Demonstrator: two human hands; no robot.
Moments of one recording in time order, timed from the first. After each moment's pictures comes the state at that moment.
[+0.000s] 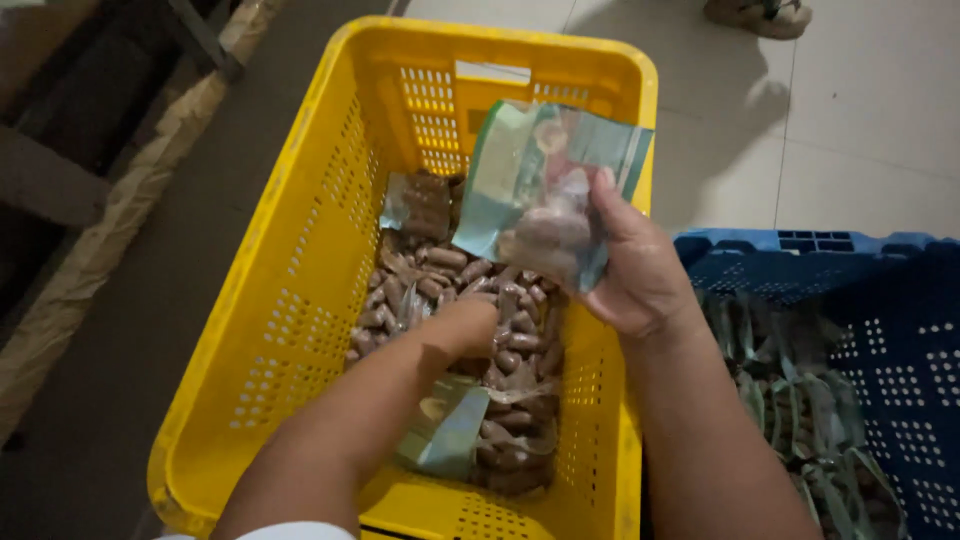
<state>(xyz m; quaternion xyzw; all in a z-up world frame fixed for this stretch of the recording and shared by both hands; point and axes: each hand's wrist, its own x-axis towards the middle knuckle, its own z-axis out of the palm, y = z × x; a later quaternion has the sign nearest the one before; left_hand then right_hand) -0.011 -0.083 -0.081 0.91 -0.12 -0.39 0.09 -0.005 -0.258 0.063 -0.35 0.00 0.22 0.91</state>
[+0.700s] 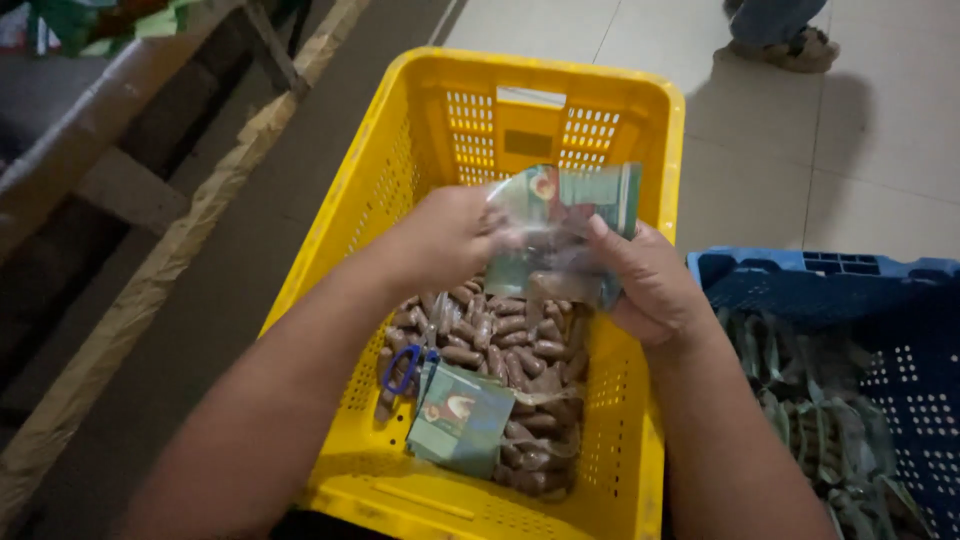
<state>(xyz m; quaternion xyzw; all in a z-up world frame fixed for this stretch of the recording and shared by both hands) -0.028 -0.018 0.108 0.91 -0.19 -0.03 0.36 -0.015 -0.254 0.057 -0.44 0.00 0.23 0.87</state>
